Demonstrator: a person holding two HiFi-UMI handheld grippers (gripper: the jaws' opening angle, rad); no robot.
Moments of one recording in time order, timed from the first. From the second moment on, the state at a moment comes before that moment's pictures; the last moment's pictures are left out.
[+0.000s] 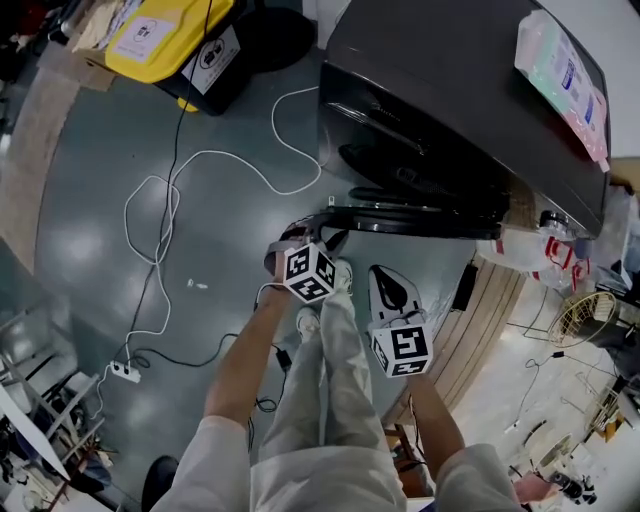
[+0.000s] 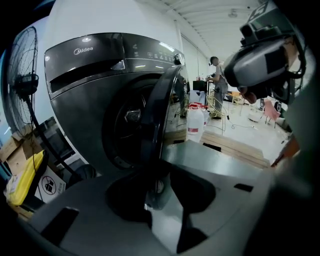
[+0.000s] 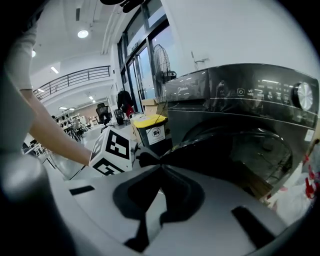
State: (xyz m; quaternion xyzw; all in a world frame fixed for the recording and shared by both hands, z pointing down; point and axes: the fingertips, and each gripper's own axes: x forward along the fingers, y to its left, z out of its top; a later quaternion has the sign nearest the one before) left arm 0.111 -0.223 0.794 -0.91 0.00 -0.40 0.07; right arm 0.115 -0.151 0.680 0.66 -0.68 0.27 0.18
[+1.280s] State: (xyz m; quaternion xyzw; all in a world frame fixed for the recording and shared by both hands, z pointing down) left arm 0.071 -0.102 0.796 -0.91 0.06 -0.41 0.02; right arm 0.092 -0.004 0.671 0.67 -0.67 0.26 0.17
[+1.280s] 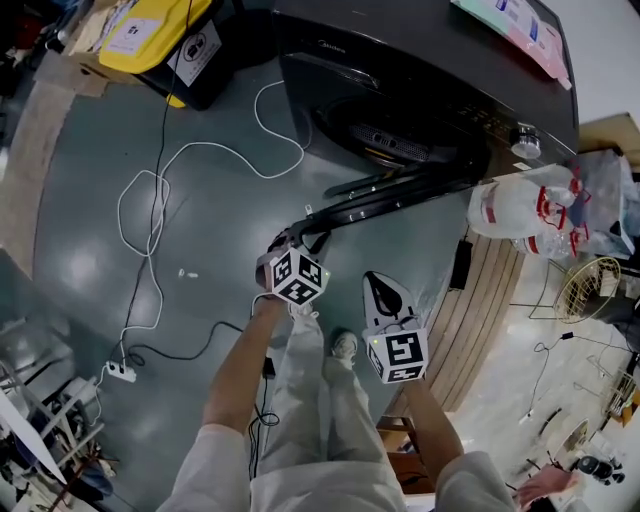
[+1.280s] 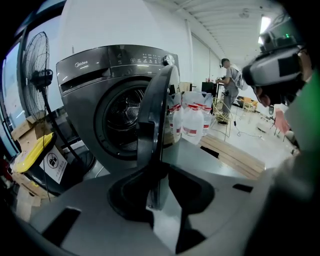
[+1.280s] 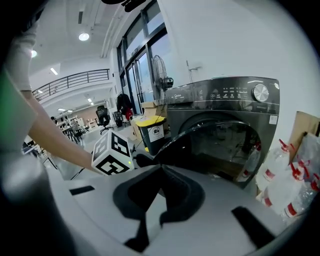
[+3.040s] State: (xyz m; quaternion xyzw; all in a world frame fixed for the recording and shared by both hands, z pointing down) left arm 0.069 0.082 0.795 -0.91 0.10 -0.39 -0.04; right arm 0.084 0.161 0.686 0.70 -0.64 0.28 0.15
